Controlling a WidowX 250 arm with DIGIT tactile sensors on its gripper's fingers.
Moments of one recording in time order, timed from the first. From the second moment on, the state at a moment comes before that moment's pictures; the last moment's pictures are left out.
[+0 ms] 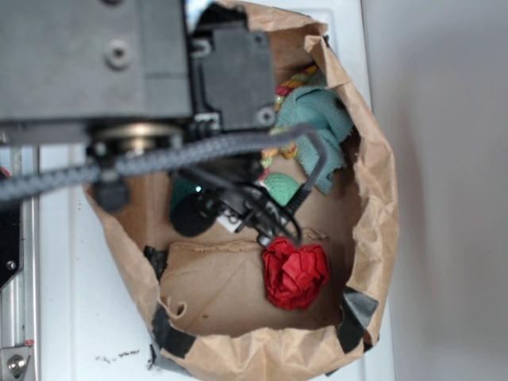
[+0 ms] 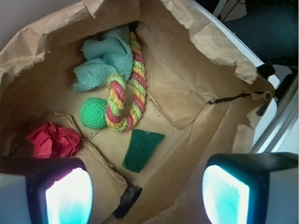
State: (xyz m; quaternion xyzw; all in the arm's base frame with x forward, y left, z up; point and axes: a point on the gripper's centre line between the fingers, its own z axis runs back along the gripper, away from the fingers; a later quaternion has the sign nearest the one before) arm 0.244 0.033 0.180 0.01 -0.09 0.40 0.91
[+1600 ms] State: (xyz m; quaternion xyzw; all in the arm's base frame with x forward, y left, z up) arm 0.264 0.024 0.086 0.02 -0.12 0.41 0.90
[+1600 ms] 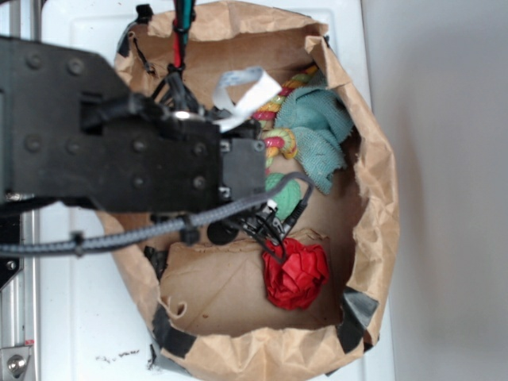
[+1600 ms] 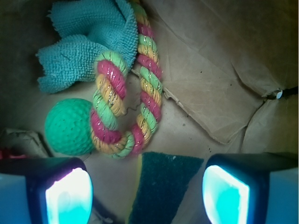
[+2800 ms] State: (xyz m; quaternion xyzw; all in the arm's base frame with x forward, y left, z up) arm 0.246 0.005 0.031 0.02 -0.12 0.34 0.93
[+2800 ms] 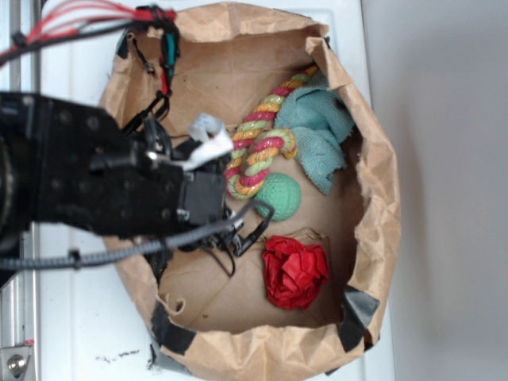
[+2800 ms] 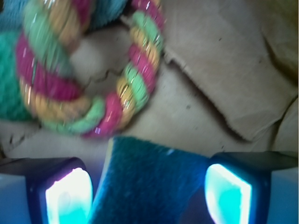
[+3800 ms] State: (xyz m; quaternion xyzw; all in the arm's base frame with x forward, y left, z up) arm 0.239 0.005 0.020 0.05 -0.11 0.33 0.93
